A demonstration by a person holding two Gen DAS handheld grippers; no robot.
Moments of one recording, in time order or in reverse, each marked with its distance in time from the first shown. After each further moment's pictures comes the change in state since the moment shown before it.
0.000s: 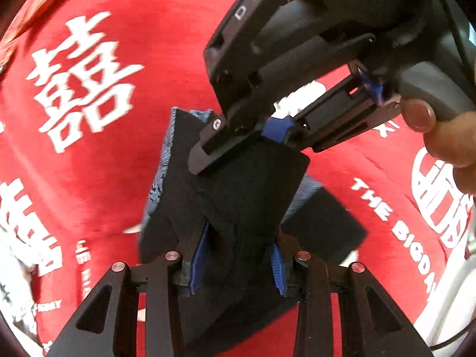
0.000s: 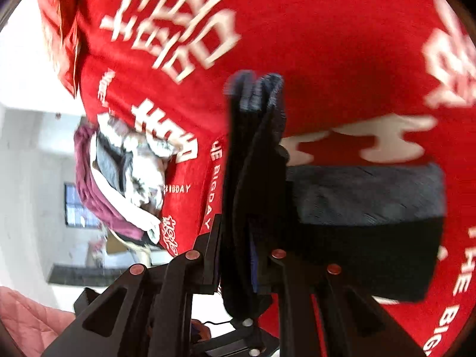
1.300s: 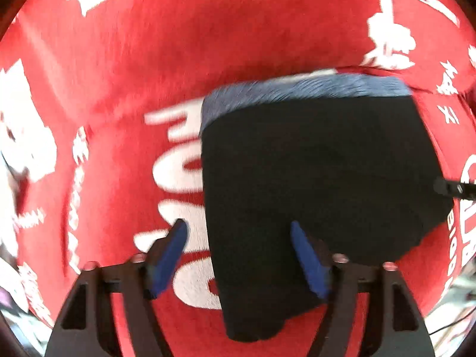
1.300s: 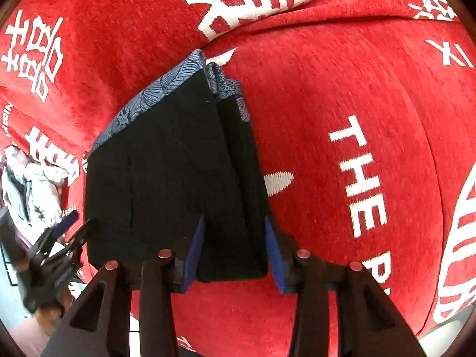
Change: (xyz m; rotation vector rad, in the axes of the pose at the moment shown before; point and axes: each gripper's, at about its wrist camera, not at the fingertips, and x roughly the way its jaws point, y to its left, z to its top) left arm 0.075 0.090 -0.079 -0.341 0.376 0.061; right arm 0.000 -0.144 -0.088 0.175 -0.113 -0.427
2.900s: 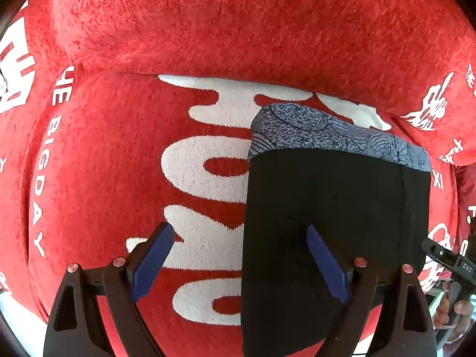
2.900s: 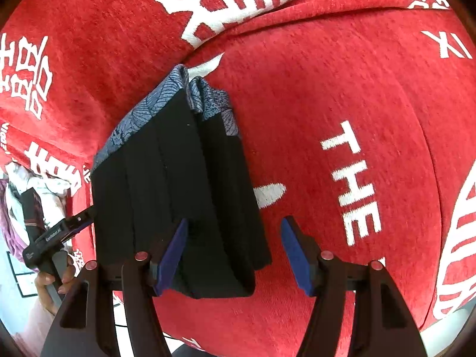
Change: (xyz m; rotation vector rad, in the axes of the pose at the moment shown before) left arm 0.027 0.074 0.038 -0.256 0.166 -0.202; right arm 0.002 -0.009 0.017 0.064 0.038 0.025
